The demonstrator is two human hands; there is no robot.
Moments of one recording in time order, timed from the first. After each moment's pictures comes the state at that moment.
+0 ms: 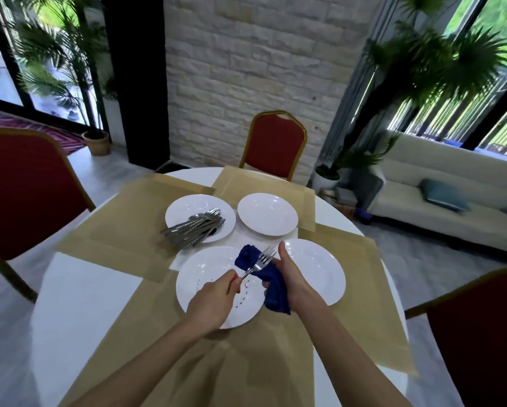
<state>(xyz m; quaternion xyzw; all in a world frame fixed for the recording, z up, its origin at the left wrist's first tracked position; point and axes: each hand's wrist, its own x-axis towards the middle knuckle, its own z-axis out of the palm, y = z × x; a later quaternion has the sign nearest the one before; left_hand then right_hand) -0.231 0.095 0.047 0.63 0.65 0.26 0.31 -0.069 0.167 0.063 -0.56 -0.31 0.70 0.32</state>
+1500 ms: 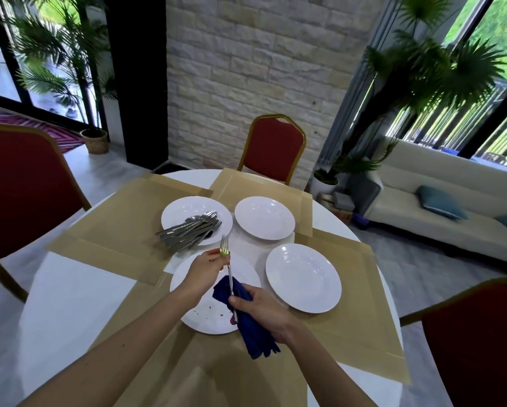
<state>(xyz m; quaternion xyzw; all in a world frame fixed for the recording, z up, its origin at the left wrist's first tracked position) -0.245 0.152 0.052 0.38 0.61 0.45 0.52 -0.085 0.123 0.054 -0.45 -0.53 0.69 0.20</state>
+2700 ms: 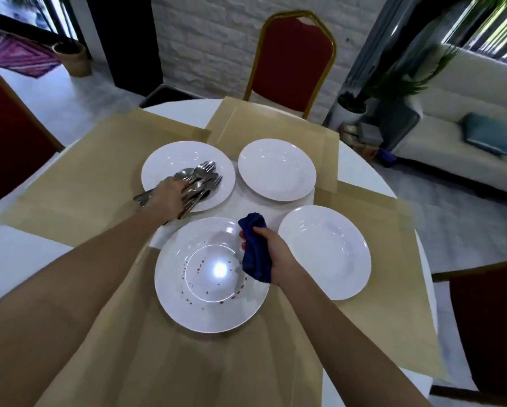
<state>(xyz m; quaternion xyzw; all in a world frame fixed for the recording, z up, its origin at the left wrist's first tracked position) -0.341 0.323 -0.032 0.66 0.73 0.11 0.15 -0.095 0.264 -0.025 -0.54 -0.16 0.76 0.31</state>
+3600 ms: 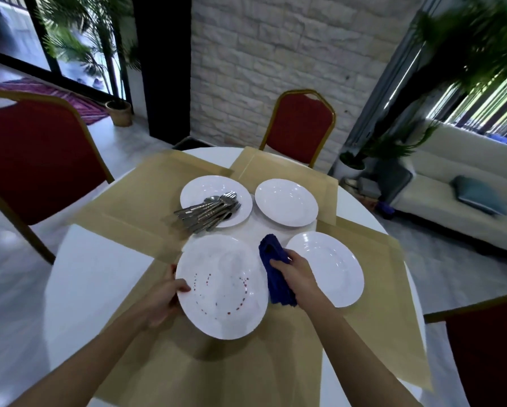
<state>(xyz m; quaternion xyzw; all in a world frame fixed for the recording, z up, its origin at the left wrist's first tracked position) -0.326 0.102 -0.020 0.23 0.59 0.44 0.64 -0.074 0.184 0.034 -0.63 -0.48 0.54 0.29</state>
